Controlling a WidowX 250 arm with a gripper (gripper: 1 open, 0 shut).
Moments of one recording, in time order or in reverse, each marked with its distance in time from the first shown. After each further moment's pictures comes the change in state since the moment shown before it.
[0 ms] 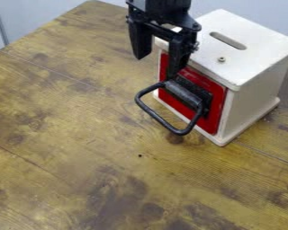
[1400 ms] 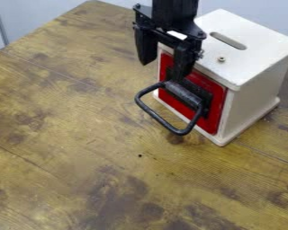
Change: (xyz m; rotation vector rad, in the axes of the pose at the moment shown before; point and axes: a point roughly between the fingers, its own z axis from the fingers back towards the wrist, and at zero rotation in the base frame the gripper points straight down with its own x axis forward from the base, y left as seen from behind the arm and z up) arm 0.002 -0.005 -0.009 0.004 0.012 -0.032
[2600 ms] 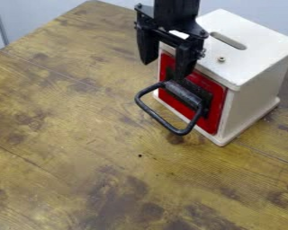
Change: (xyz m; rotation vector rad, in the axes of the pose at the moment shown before) arm 0.002 0.001 -0.001 -0.002 0.006 0.014
